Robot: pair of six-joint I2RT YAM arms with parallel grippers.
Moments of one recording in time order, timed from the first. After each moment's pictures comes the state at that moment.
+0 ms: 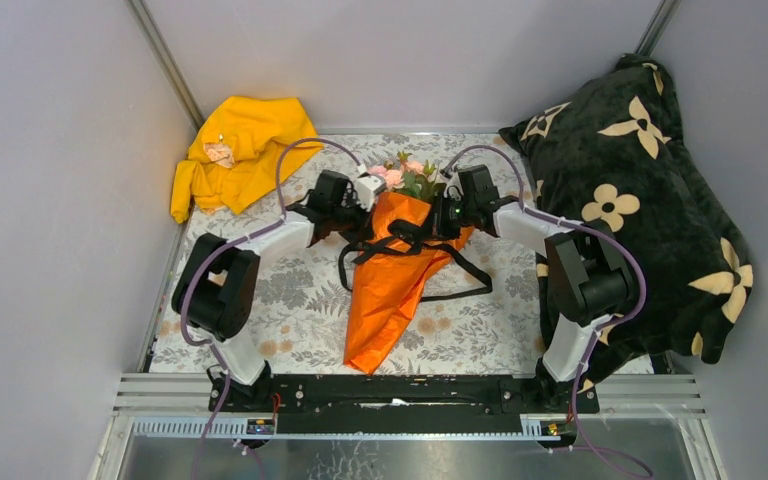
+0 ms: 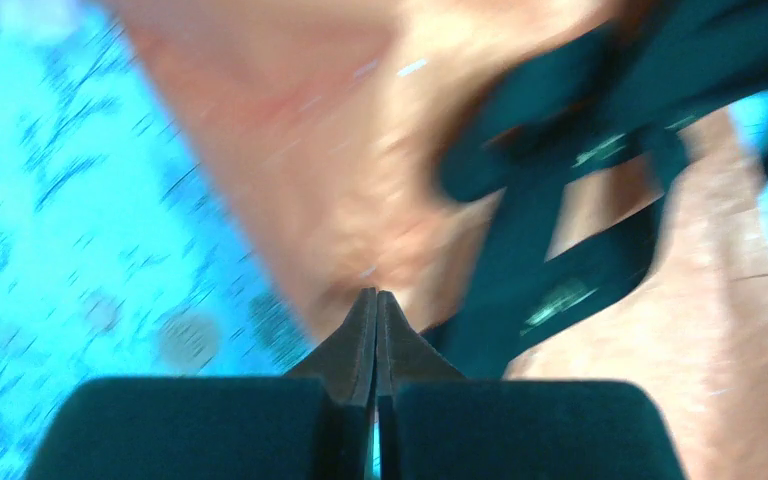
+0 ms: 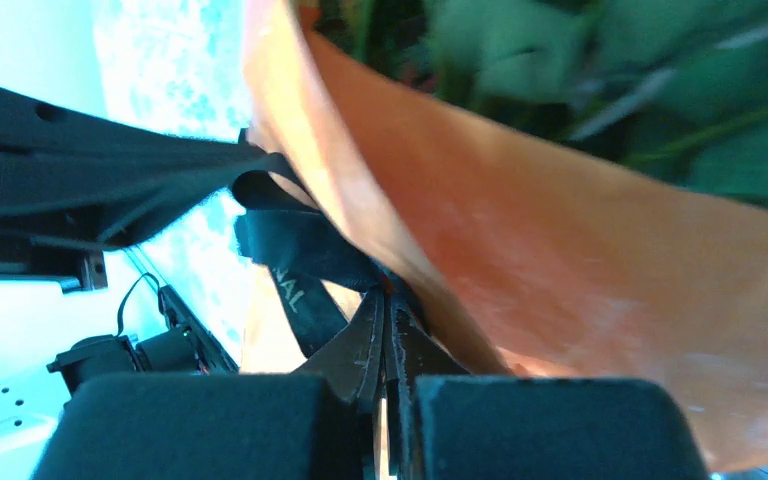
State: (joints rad) left arm -0.43 1.74 1.09 -0.13 0.45 0.10; right arm 0.40 1.81 1.12 -0.14 -0.58 0.56
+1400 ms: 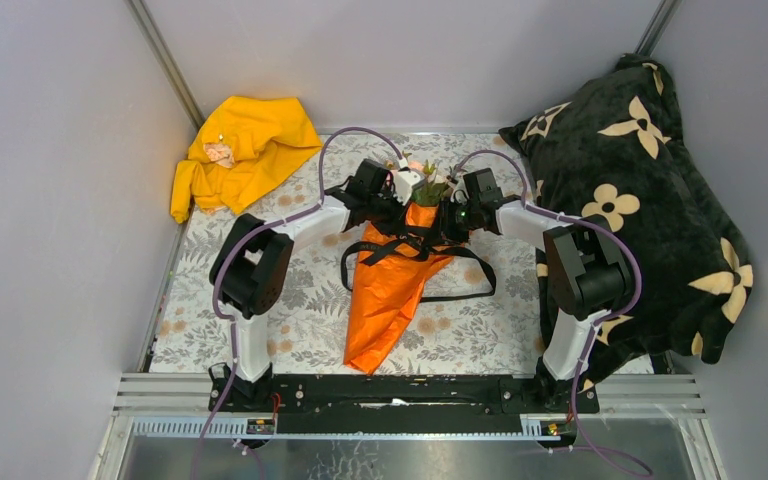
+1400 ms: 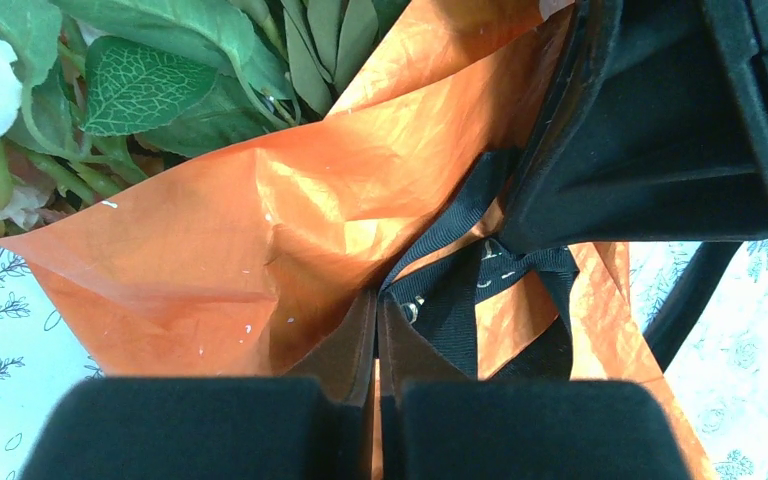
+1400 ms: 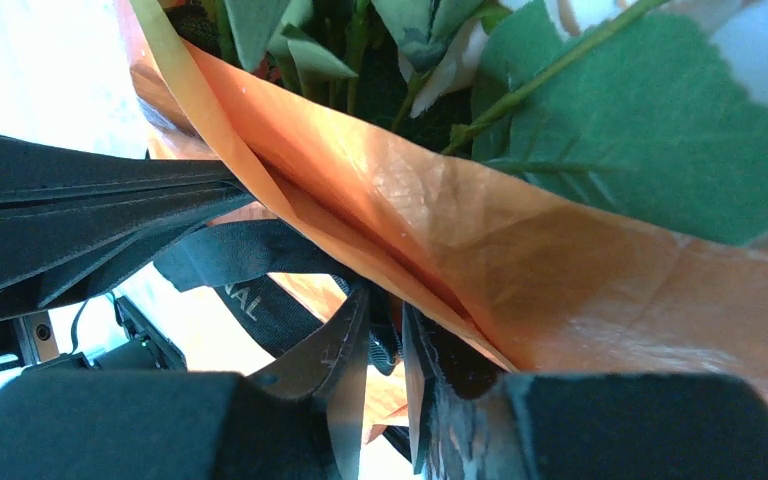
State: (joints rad) left arm -0.53 1.95 1.36 -0.22 0.42 0.13; right arm 0.35 1.85 1.12 -0.23 -0.54 0.50
